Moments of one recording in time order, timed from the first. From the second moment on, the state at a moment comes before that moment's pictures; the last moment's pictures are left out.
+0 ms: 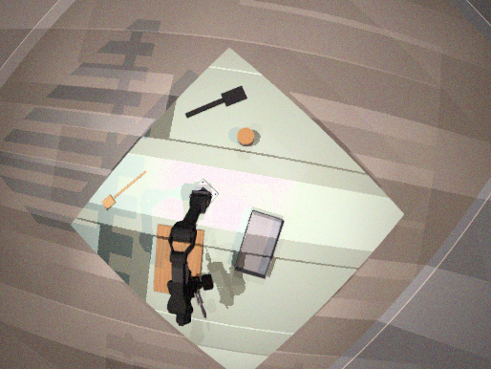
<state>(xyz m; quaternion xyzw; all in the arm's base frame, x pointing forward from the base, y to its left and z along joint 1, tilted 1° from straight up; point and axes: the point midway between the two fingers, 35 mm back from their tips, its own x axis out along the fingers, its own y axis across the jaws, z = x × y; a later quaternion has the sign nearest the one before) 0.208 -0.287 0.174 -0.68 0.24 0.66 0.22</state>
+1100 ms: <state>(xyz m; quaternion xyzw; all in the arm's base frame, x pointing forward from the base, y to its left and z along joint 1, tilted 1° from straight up) 0.108 -0.352 0.171 -0.60 0.42 0.55 0.39</state>
